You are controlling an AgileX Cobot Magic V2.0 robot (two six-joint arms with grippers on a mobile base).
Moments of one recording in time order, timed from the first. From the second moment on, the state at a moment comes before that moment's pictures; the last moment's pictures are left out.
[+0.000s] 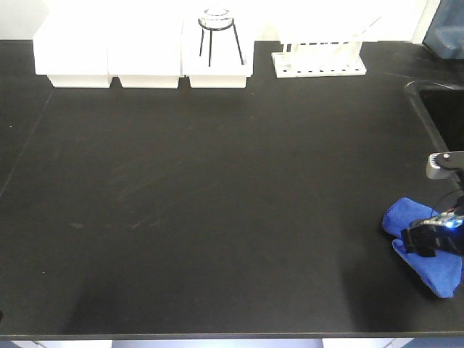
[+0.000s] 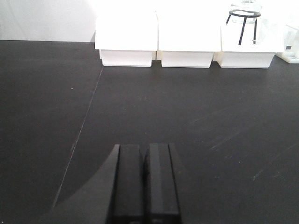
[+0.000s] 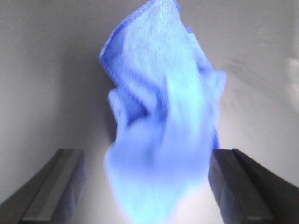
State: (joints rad) left arm -0.04 -0.01 0.03 0.14 0.28 -0.18; right arm -0.02 1.25 -0.59 -0.04 0.68 -0.05
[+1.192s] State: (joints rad) left arm -0.04 -0.01 0.03 0.14 0.28 -0.18; right arm -0.02 0.99 -0.59 -0.02 0.46 -0.08
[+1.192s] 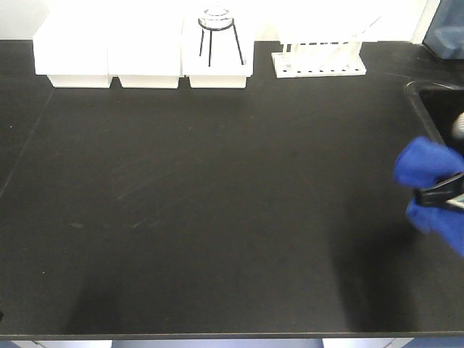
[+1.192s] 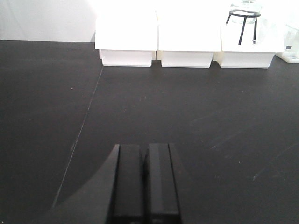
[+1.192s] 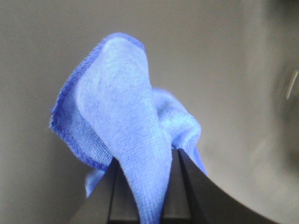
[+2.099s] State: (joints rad) left arm -0.04 -0.01 0.03 0.14 0.28 -0.18; right arm -0.02 0.20 -0.13 0.30 0.09 -0.38
